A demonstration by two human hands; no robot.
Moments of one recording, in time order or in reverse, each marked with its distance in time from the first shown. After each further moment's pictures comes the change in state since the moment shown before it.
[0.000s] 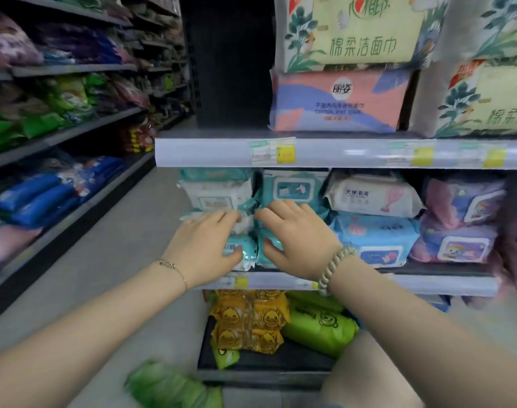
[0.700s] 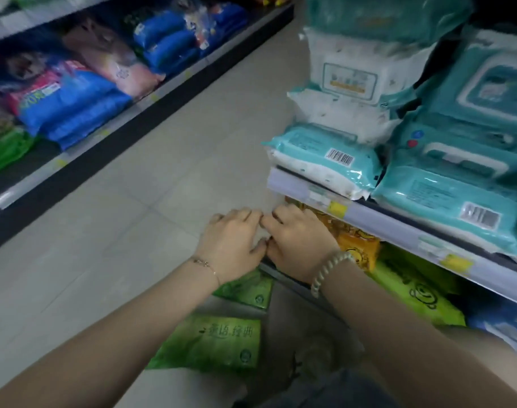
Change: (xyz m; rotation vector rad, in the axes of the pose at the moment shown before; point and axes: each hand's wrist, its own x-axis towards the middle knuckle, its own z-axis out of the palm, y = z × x) left_hand -0.117 -0.030 0.146 -0.042 -0.244 -0.528; right_hand 0.001 -0.095 0.189 0.334 -0.326 -0.360
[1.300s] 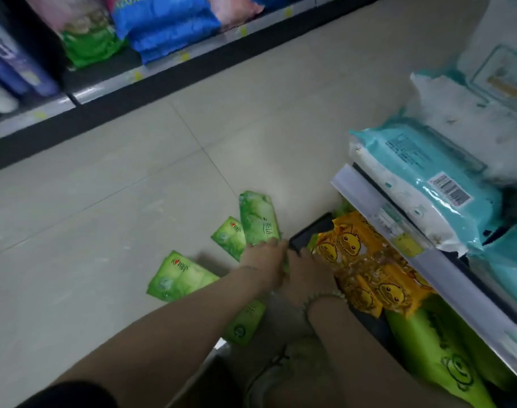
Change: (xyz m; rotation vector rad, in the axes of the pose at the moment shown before) left_hand -0.001 0.007 0.113 -0.136 -0.510 -0.482; right_hand 0.003 -0.006 0.100 0.180 -0.685 0.149
